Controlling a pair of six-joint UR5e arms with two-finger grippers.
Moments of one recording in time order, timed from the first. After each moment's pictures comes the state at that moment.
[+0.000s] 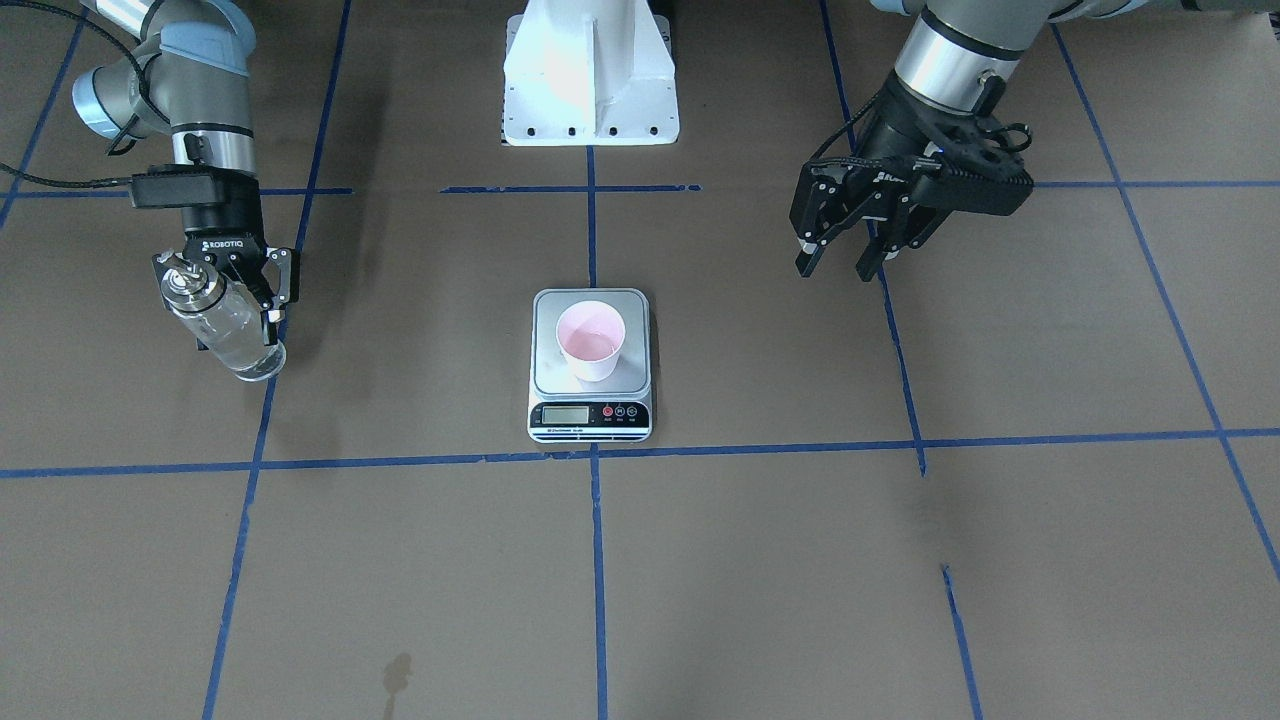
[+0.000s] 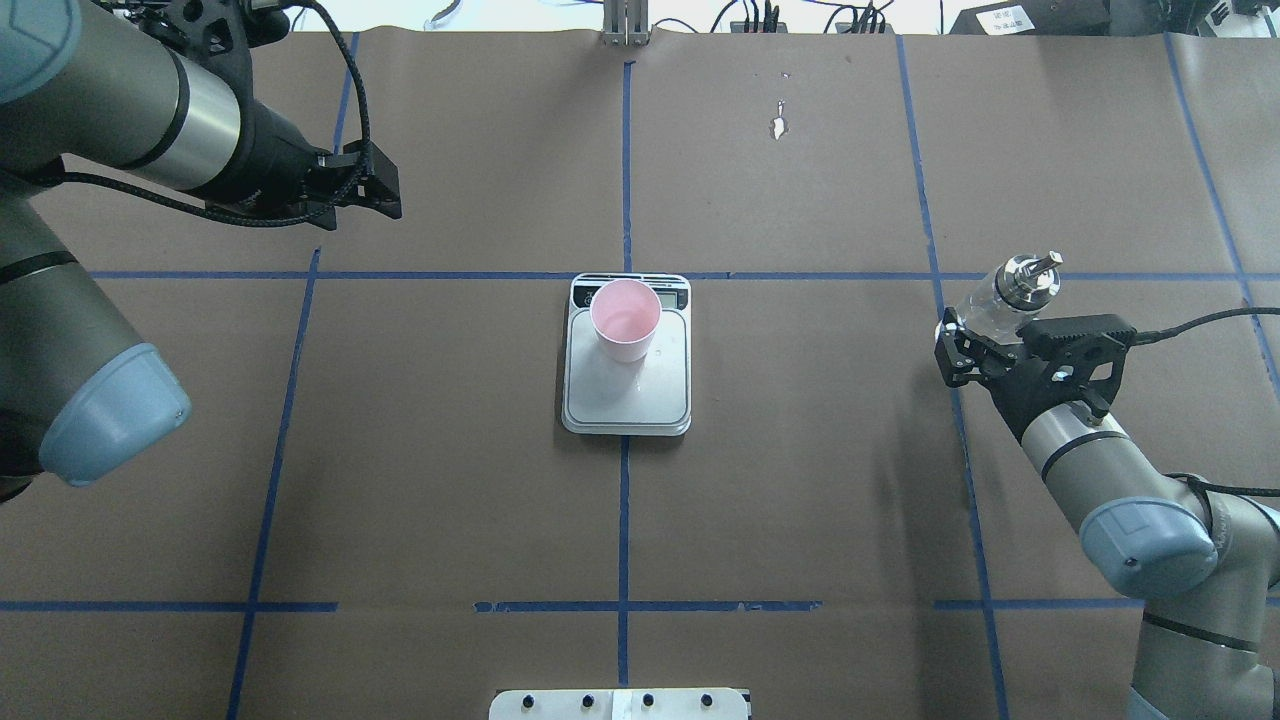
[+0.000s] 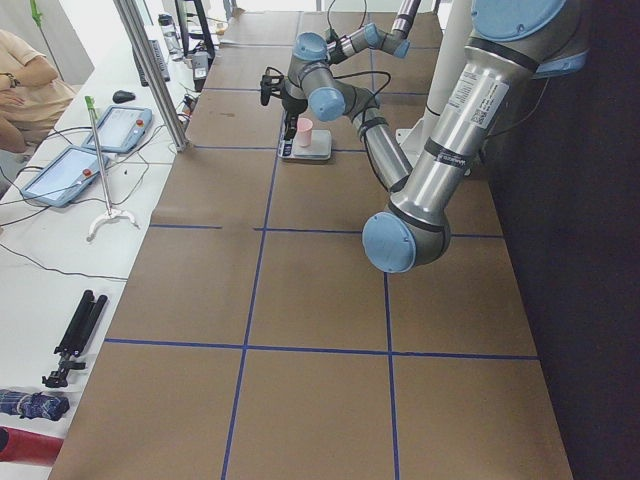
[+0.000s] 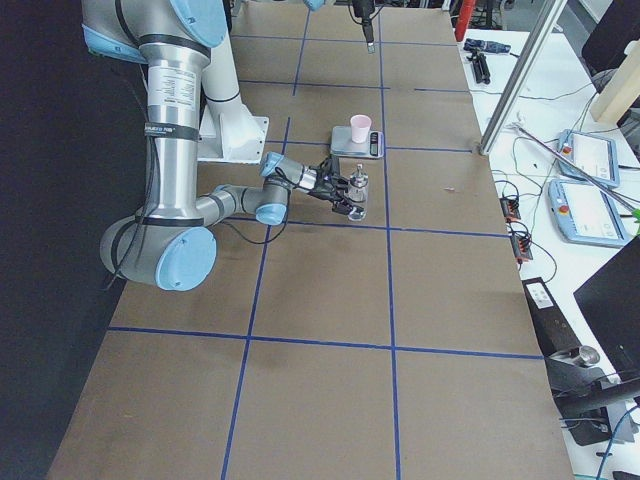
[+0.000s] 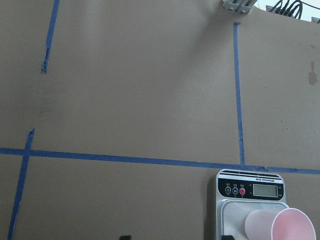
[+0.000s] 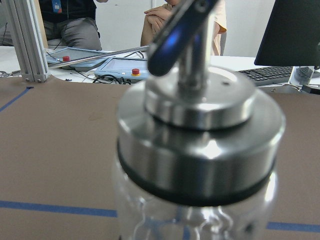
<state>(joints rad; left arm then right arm) -0.85 -2.05 -2.03 -1.63 -2.01 -1.17 0.36 -1.65 1.81 -0.65 0.82 1.17</state>
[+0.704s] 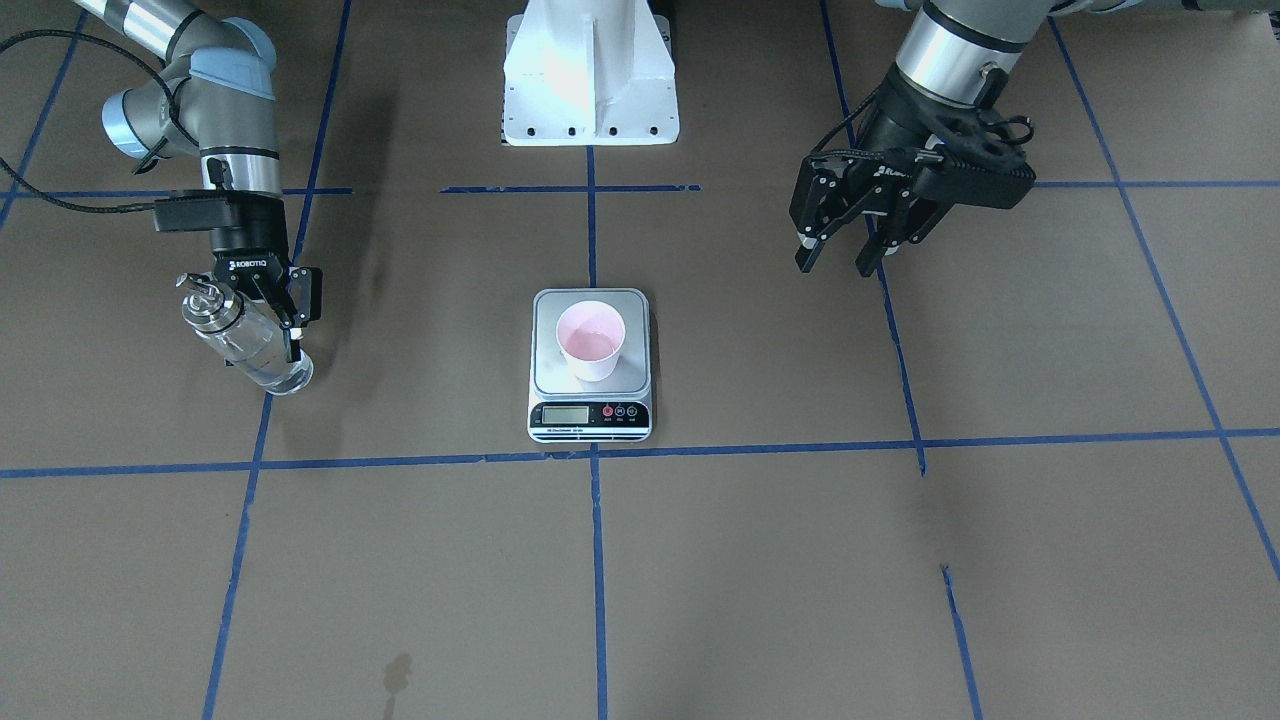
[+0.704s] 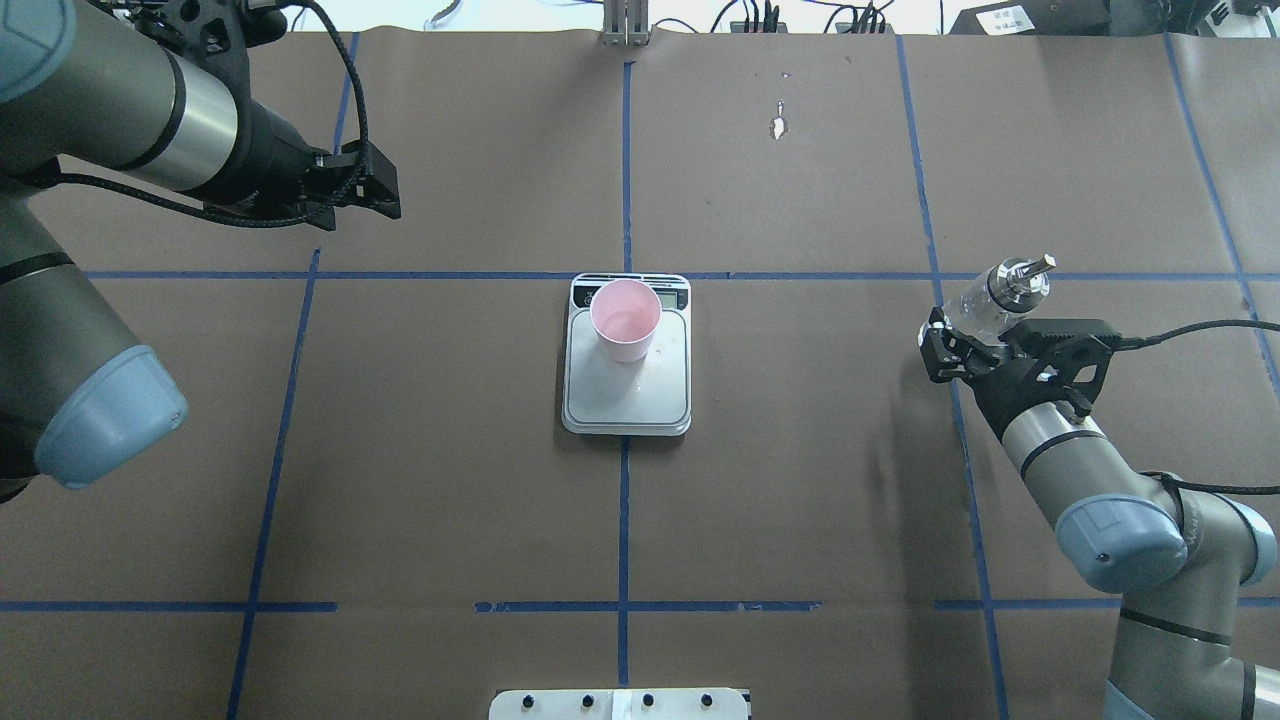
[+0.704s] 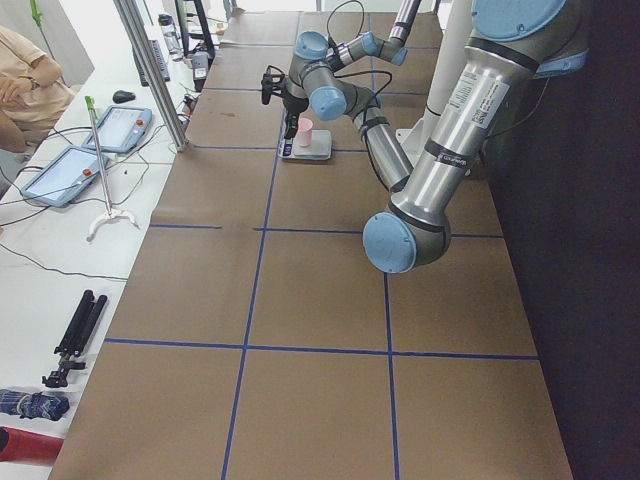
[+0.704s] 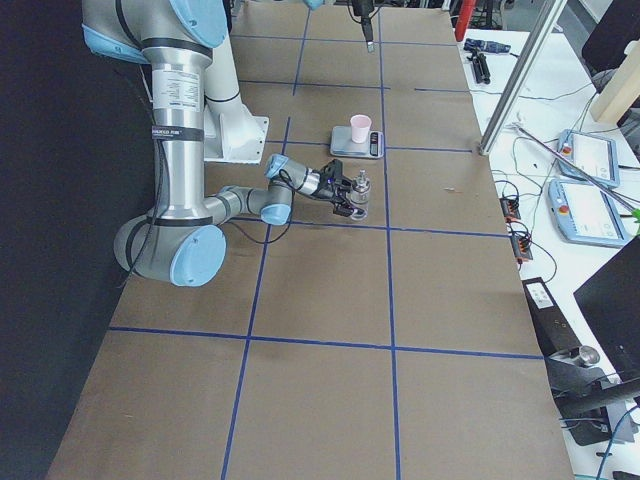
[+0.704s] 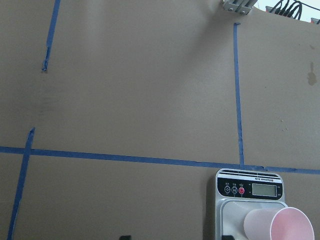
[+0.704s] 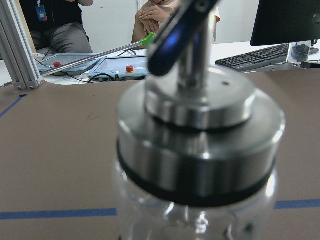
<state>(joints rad) -0.85 -2.04 -2.04 -1.63 -2.01 -1.17 0.36 -1.58 1.73 -0.65 0.82 1.27</state>
